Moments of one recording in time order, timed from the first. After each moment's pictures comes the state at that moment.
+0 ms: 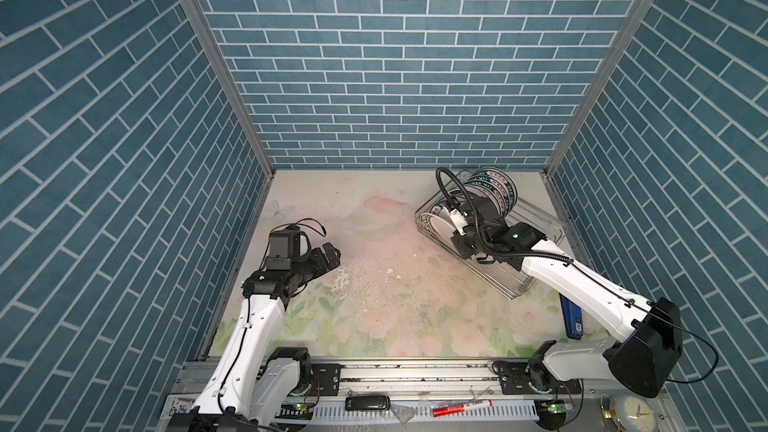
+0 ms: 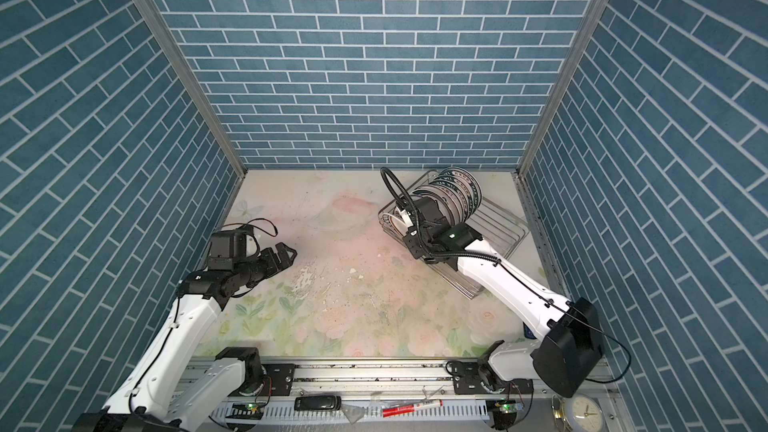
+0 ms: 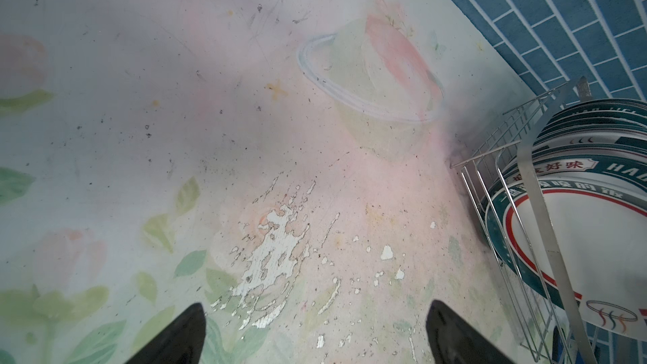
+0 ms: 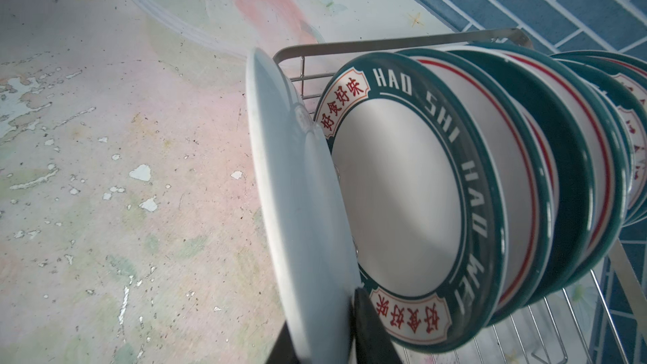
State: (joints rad) left arm -0.04 0.90 0.71 -0.66 0.25 -0.53; right arm 0.73 1.35 1.17 -0.68 0.21 -0.07
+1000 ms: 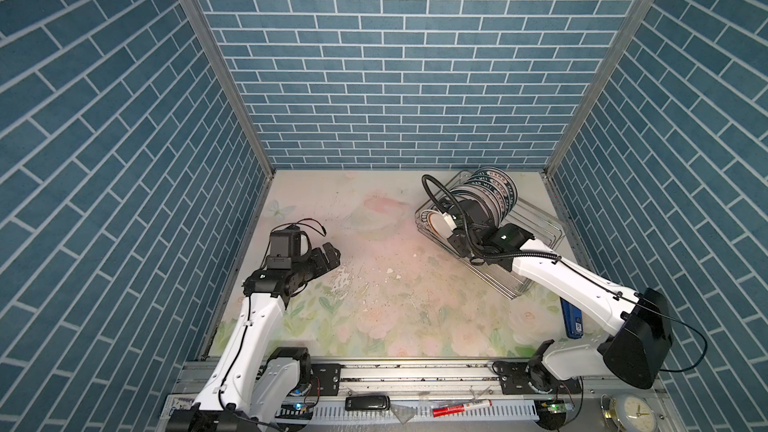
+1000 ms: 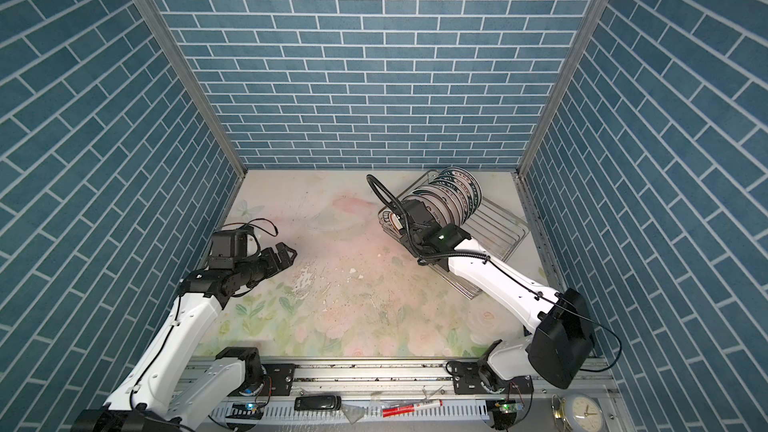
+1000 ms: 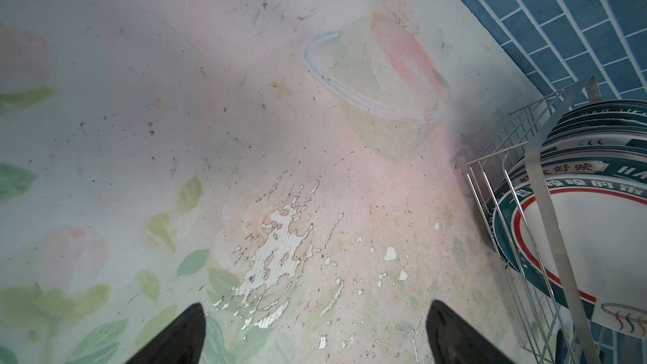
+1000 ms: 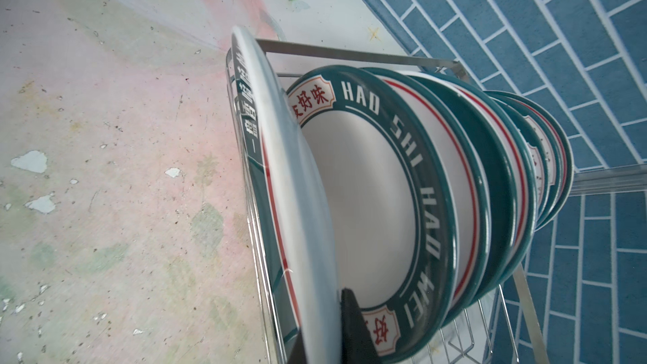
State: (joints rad) left arm -0.04 0.91 0.71 -0.66 0.24 -0.53; right arm 0.80 1.39 1.18 -0.64 0.45 -0.19
